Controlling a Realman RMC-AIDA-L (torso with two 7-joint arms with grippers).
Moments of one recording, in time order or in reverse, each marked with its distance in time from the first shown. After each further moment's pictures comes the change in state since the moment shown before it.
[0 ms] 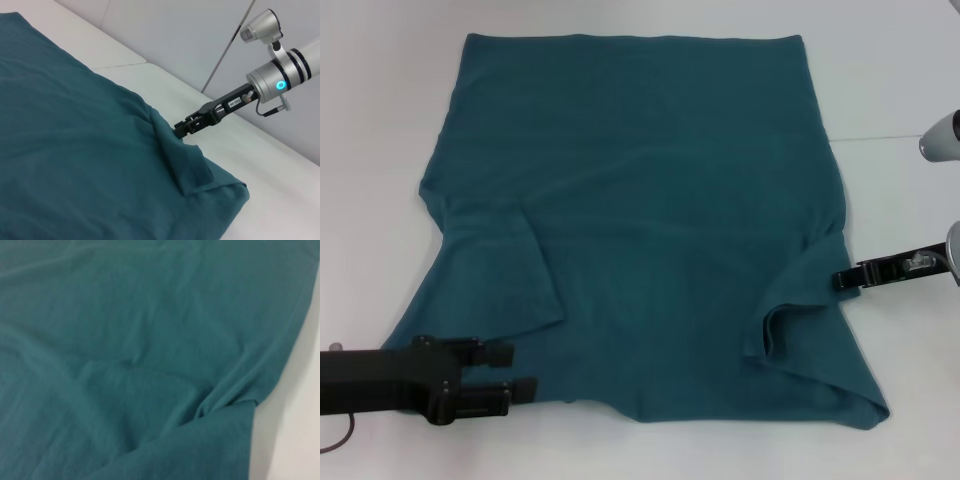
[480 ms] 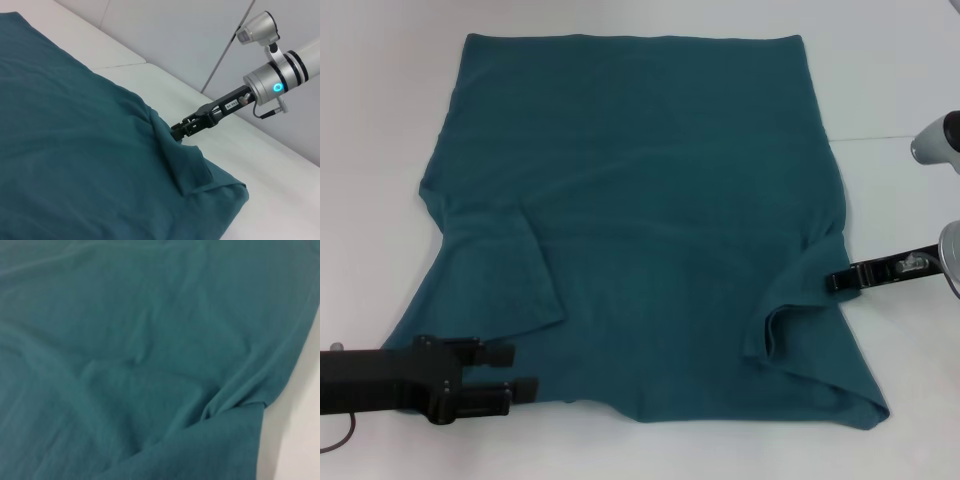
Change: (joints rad) left arm -0.002 0.000 0.000 -0.002 0.000 0.000 -0.002; right arm 0.010 0.002 -0.004 0.026 0.000 0.023 -0.002
